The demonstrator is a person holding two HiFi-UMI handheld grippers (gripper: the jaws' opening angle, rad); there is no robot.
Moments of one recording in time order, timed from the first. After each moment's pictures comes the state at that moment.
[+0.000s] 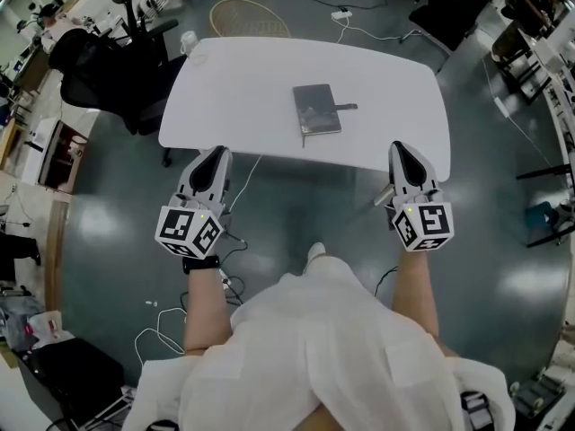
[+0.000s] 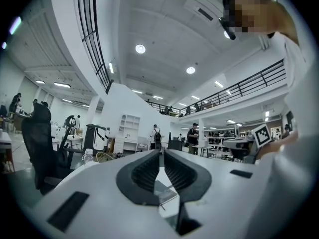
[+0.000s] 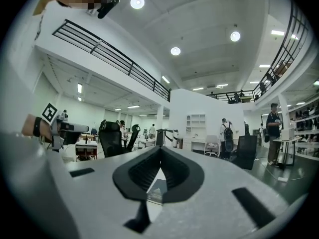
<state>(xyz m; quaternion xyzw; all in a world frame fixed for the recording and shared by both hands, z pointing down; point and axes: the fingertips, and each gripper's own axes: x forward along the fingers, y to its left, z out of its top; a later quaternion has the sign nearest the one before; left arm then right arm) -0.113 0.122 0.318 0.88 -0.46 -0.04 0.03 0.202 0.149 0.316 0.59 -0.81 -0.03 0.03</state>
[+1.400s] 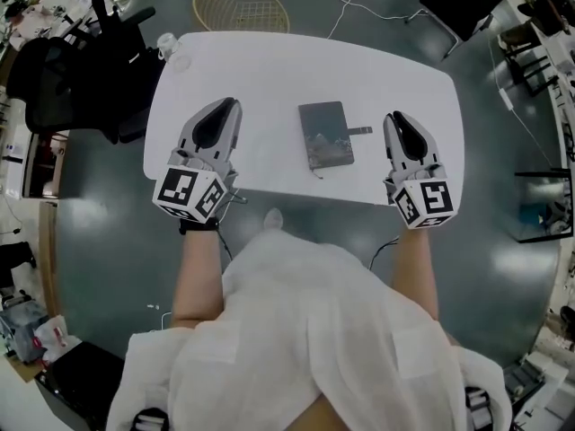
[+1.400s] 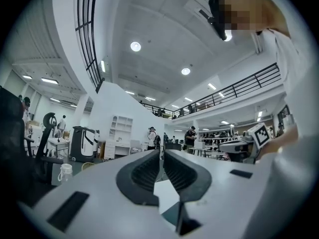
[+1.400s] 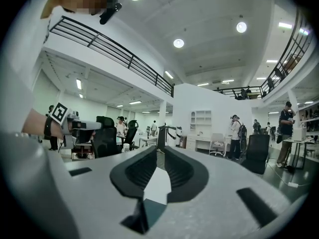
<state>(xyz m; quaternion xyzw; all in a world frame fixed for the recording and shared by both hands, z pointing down) -0.093 -0.159 0.319 0.91 -0.41 -0.06 0.01 0.171 -0.113 0.334 0.57 -0.82 -0.03 0.05</state>
